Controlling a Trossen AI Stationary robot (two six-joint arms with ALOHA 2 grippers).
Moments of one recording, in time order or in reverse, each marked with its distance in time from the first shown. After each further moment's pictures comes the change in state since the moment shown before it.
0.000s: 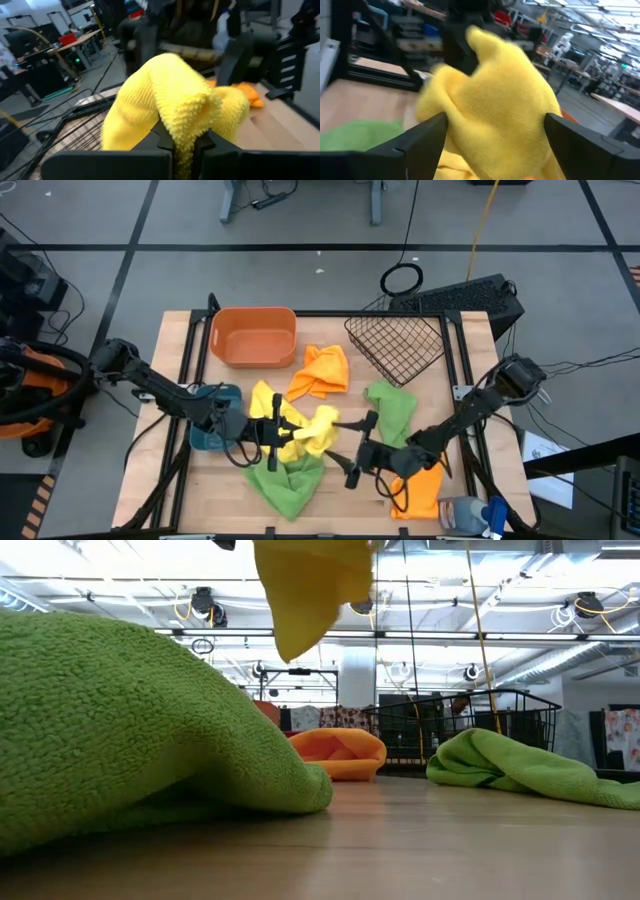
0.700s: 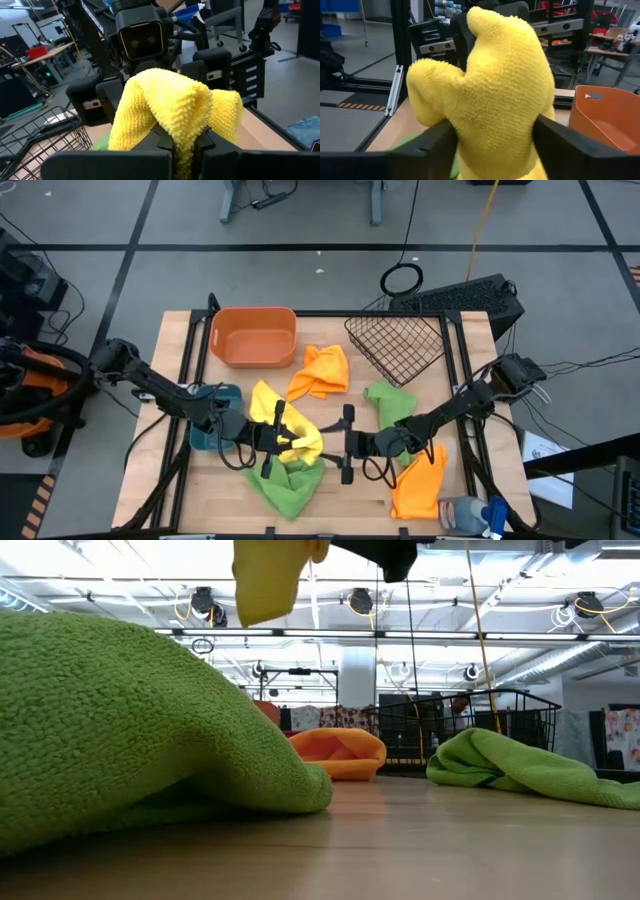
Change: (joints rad) left arm -0.002 0.005 0.000 0.029 0.131 0.008; right arm -0.137 0.011 0.000 0.007 -0.444 0.222
